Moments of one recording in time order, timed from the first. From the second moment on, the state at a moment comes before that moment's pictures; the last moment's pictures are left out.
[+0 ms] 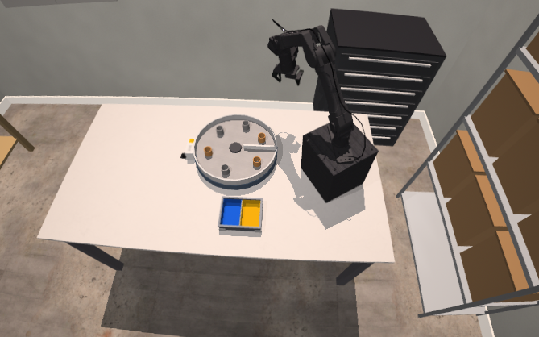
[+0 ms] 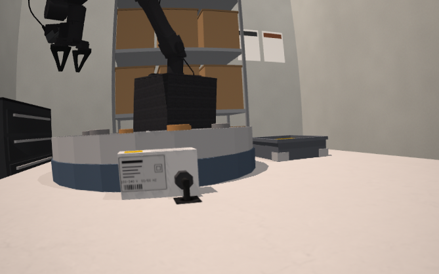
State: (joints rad) arm -1.12 2.23 1.69 -1.03 0.12 0.95
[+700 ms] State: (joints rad) arm -0.58 2.11 1.29 -0.75 -0.07 0.39
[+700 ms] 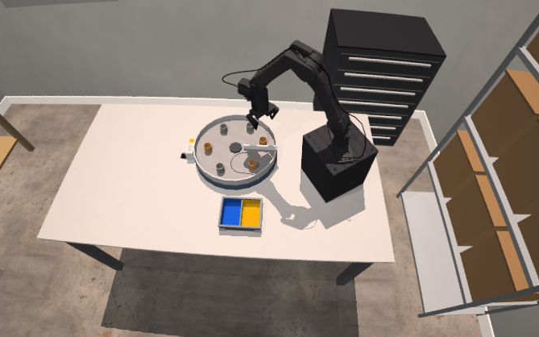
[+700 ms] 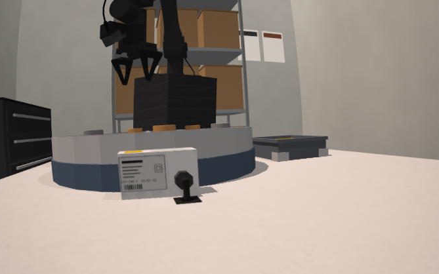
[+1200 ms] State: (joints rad) arm -0.60 2.10 1.28 -0.70 -0.08 0.33
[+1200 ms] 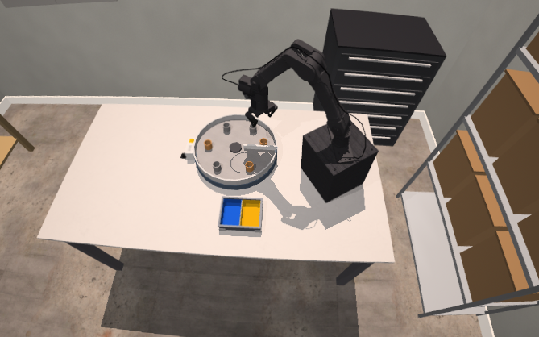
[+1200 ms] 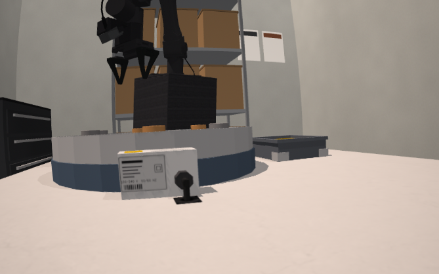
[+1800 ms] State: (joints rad) arm -0.60 2.10 1.28 -0.70 -0.08 0.33
